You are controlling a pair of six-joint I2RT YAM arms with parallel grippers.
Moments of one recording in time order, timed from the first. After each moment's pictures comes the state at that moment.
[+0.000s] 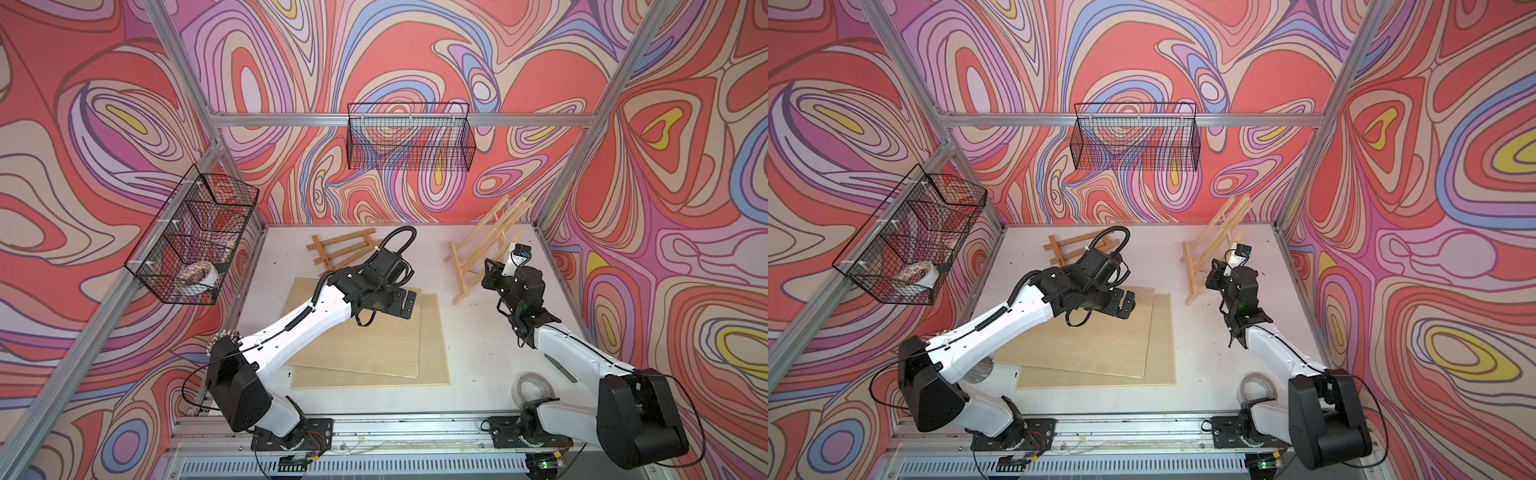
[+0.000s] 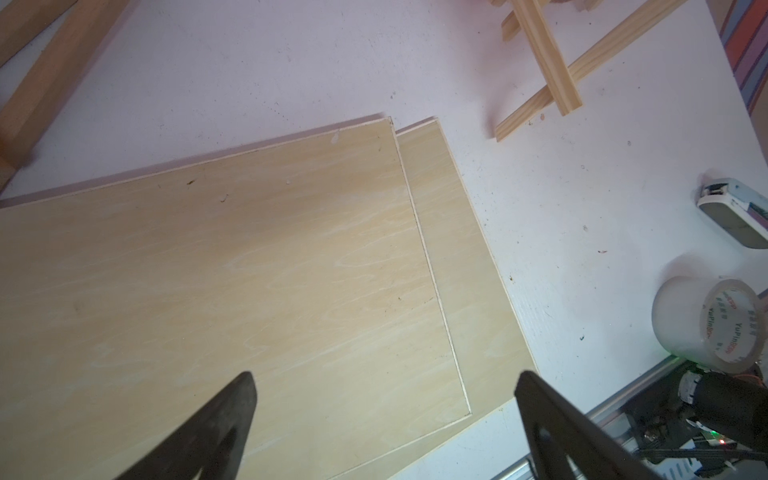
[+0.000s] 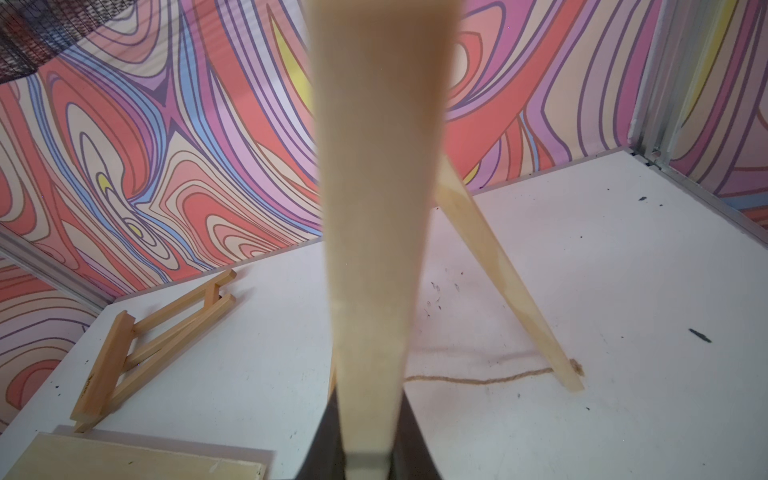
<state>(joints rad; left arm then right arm) -0.77 1.51 1.40 -0.89 -0.05 -0.43 0.15 1.22 0.61 0.39 0.03 0.37</state>
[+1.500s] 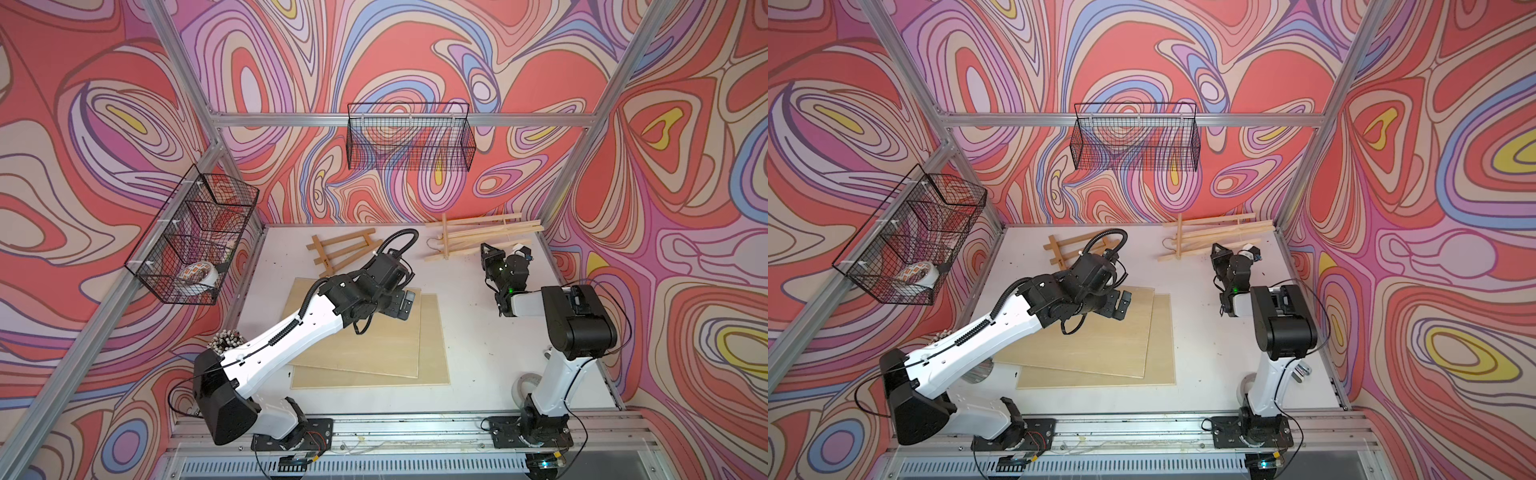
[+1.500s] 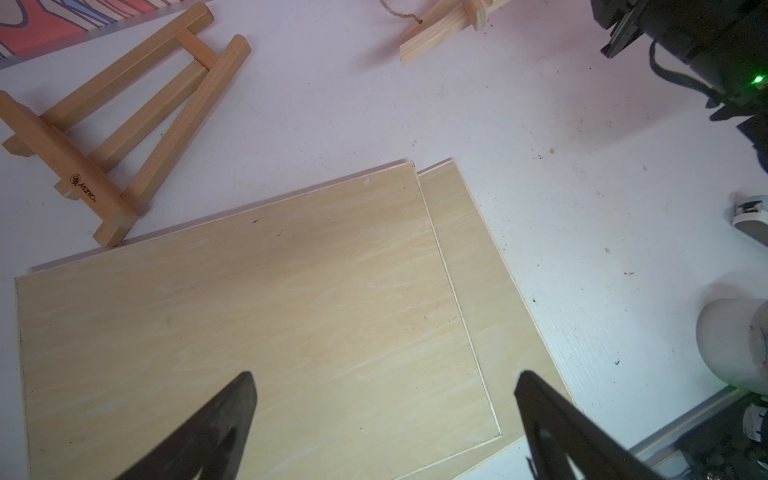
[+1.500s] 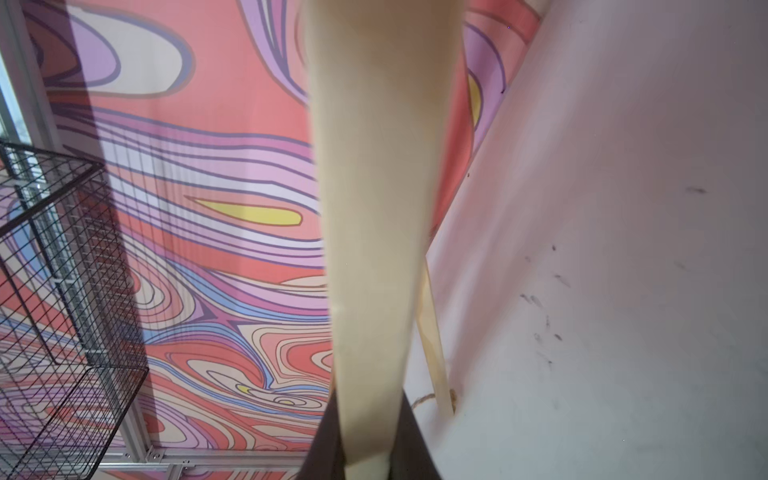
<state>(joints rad) -0.84 1.42 1.39 -0.88 -0.23 -0.39 0.01 1.91 0.82 0.98 -0.12 1.25</state>
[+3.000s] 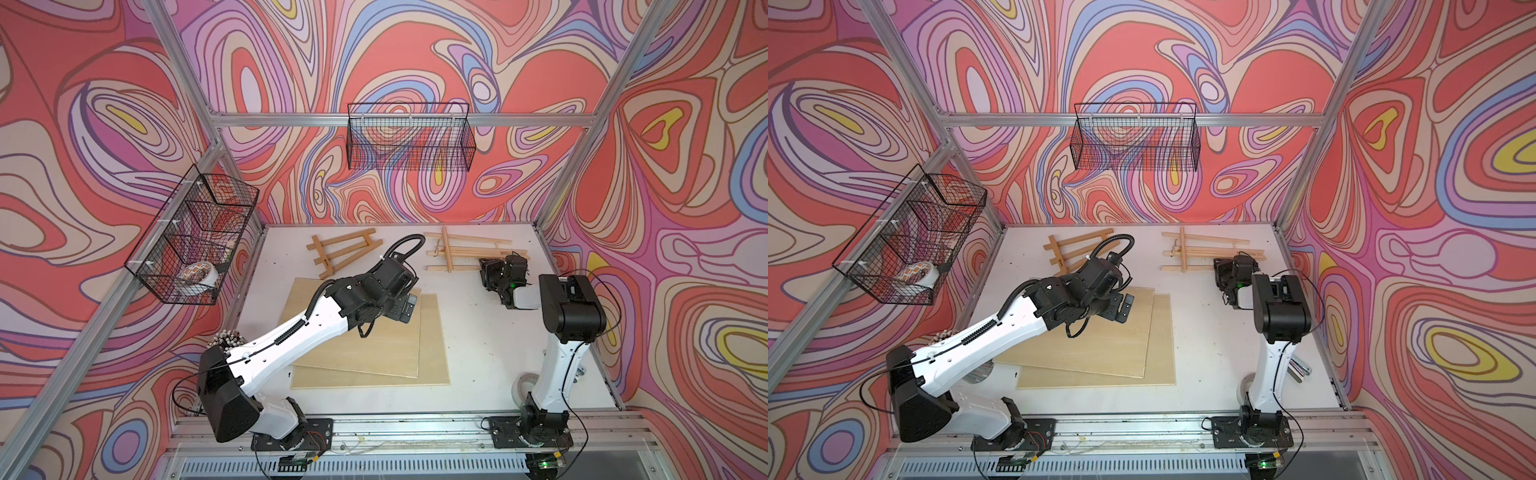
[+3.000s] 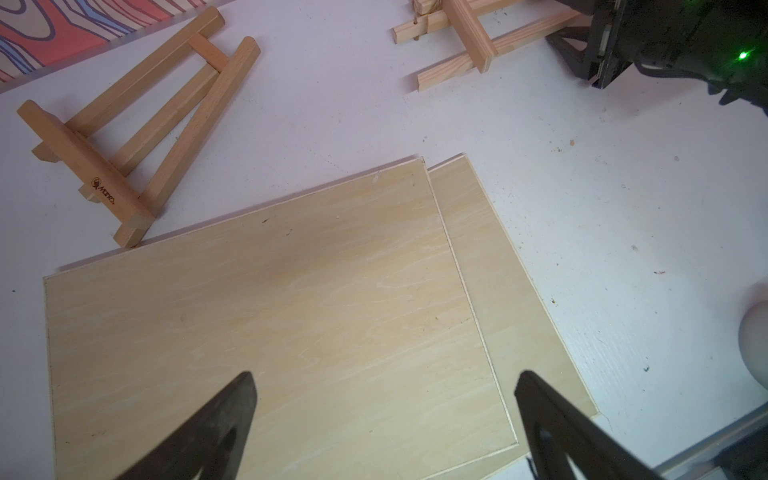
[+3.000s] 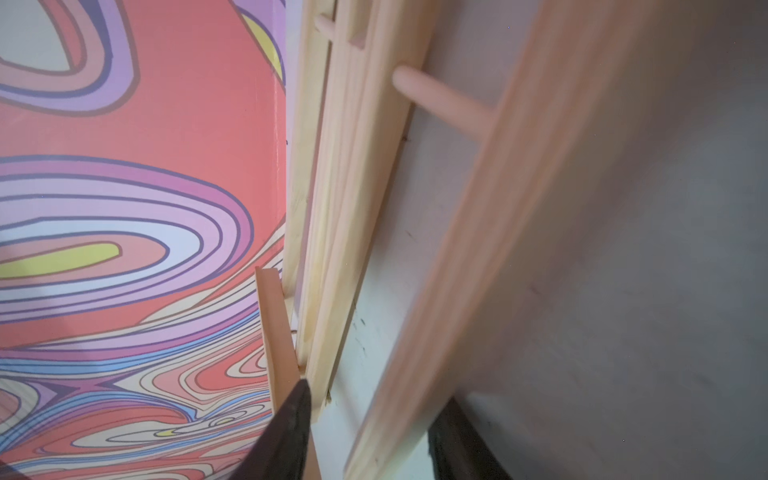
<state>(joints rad) -0.87 1.44 1.38 -0.88 -0.30 -0.39 -0.07 2.06 0.94 0.64 -0.25 1.33</state>
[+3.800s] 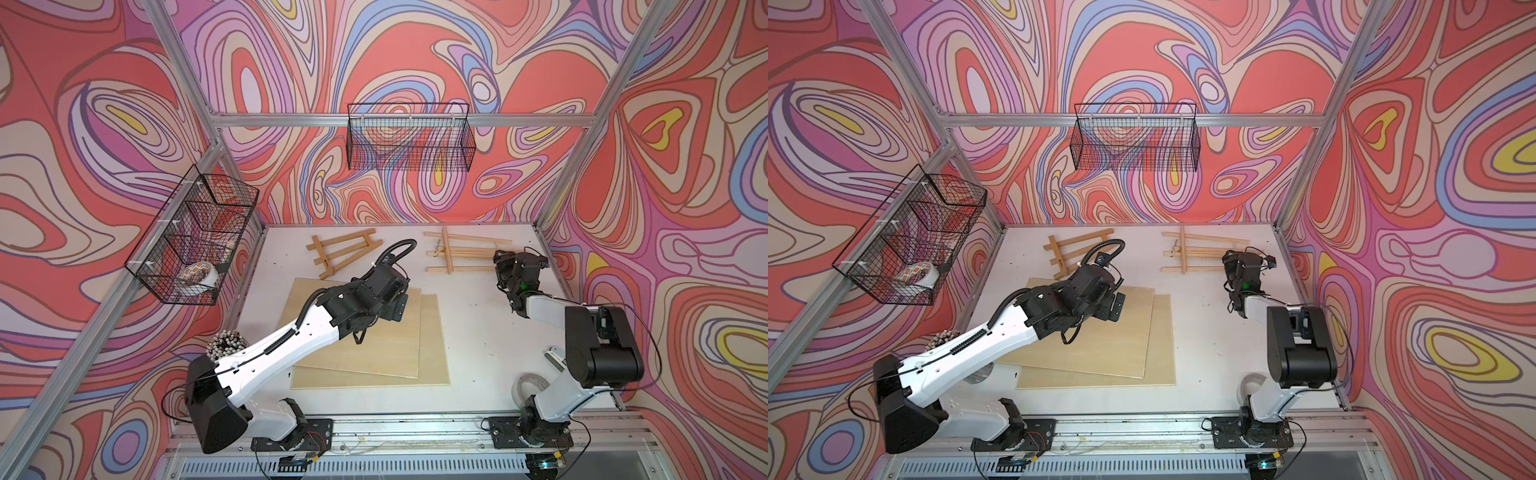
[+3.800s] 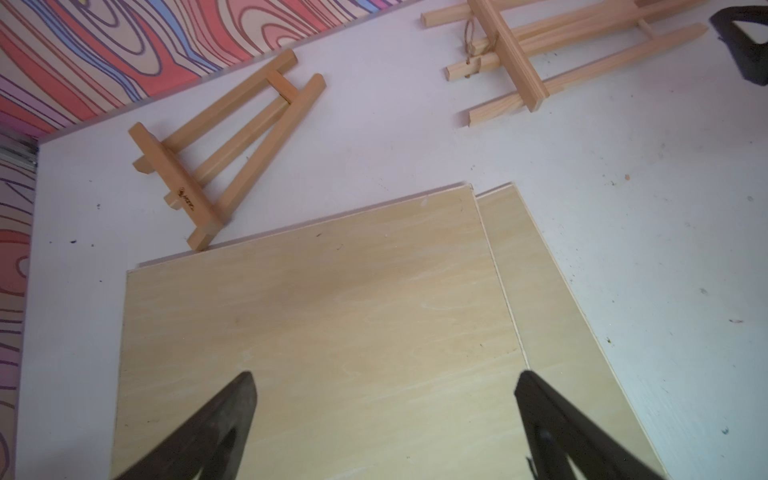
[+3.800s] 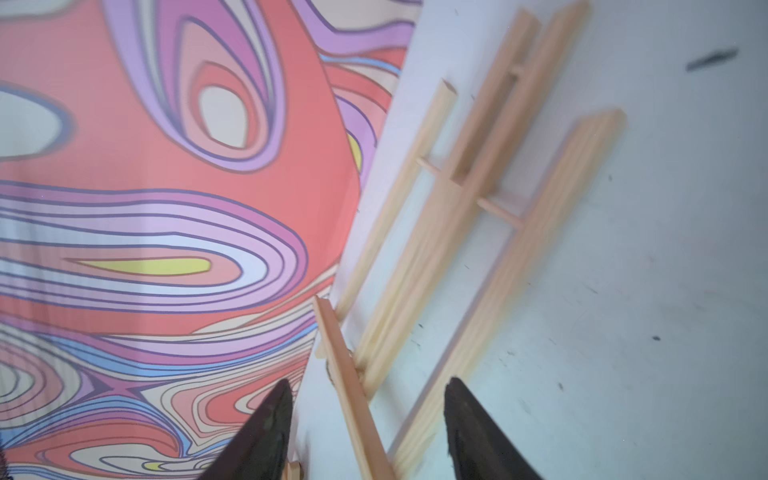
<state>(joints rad) -0.87 1.33 1.25 -0.78 -0.48 -0.39 -0.02 1.61 0.78 0.49 0.06 1.17</state>
